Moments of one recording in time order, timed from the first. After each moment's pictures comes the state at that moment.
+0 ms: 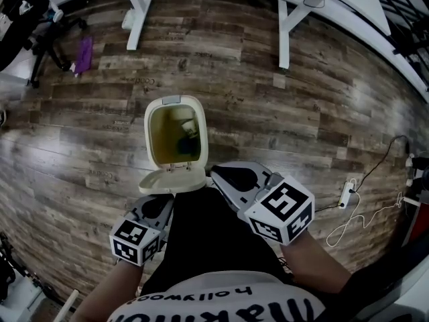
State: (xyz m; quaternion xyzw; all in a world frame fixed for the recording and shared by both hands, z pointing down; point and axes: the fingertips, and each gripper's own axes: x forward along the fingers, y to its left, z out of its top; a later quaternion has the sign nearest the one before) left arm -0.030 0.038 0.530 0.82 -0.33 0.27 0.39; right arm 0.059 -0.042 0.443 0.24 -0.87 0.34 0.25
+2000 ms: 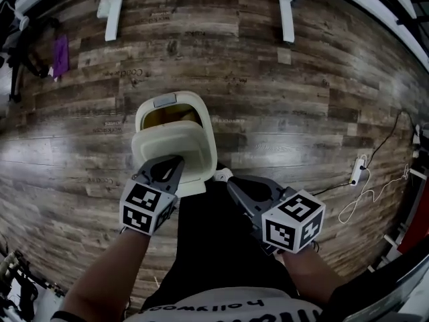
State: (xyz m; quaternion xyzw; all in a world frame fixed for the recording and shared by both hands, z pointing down) left arm -0.018 -0.090 0.636 0.84 -0.26 0.32 0.34; right arm 0.071 -0.050 0.558 0.35 -0.74 0.53 0.22
